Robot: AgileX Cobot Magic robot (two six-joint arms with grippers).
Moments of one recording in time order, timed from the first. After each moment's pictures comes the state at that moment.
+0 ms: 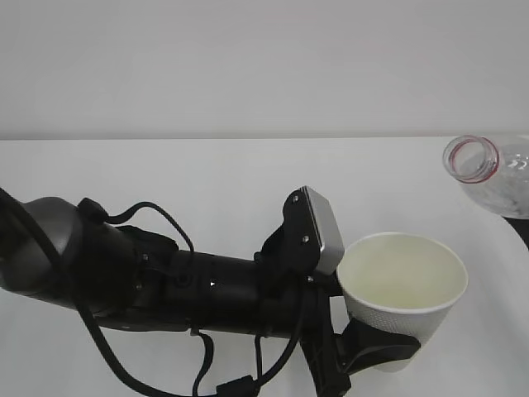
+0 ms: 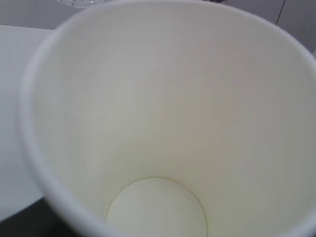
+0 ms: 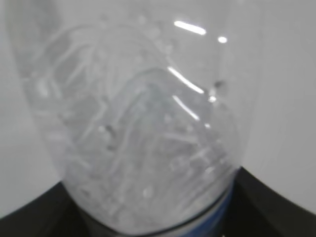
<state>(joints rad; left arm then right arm) -0.83 2.04 -0.90 0.87 -0.90 -0.49 0.09 0.99 -0.27 -0.38 -0.38 -0.72</state>
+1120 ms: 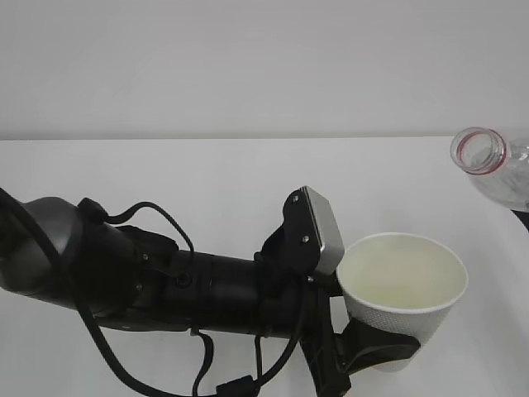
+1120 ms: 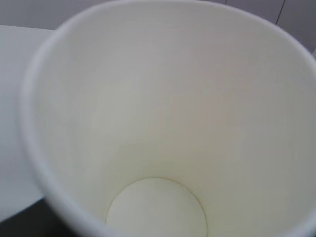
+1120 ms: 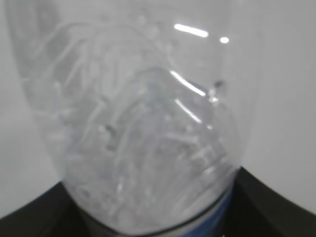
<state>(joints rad) -0.83 2.04 -0.90 0.87 -0.90 -0.49 0.09 0.99 -0.27 -0.26 -0.38 -0.83</state>
